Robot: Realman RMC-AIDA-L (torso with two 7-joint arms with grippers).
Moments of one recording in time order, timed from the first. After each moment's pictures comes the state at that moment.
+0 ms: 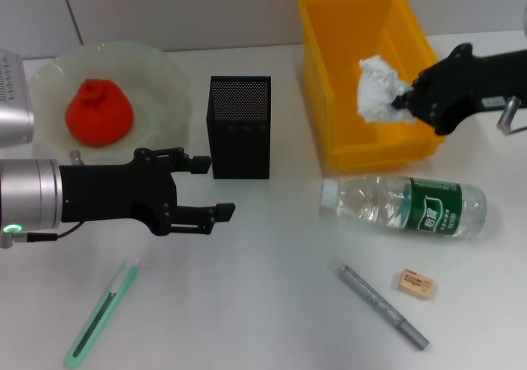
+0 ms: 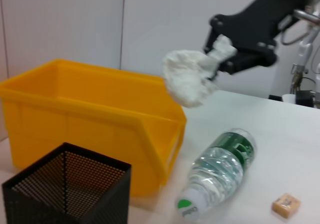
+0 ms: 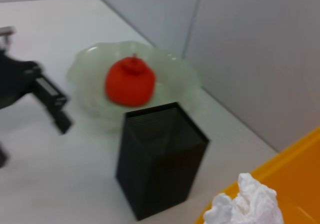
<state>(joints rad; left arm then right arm) -0.51 -2.04 1.16 0.80 1.79 1.41 -1.44 0.36 2.08 -1.11 -1.57 -2.23 -1.40 1.96</state>
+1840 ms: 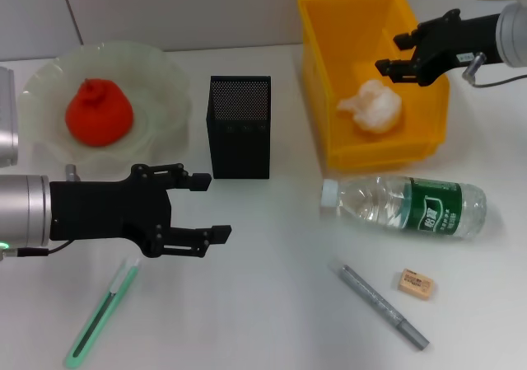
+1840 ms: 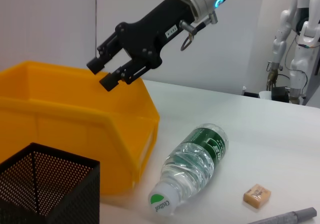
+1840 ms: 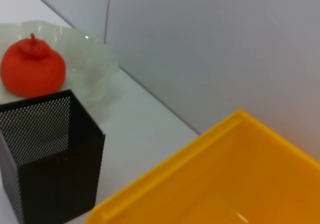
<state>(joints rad) -0.49 -2.04 1.15 0.80 1.80 1.48 -1.39 0.60 2.04 -1.01 -1.13 -2.32 -1.12 1.86</state>
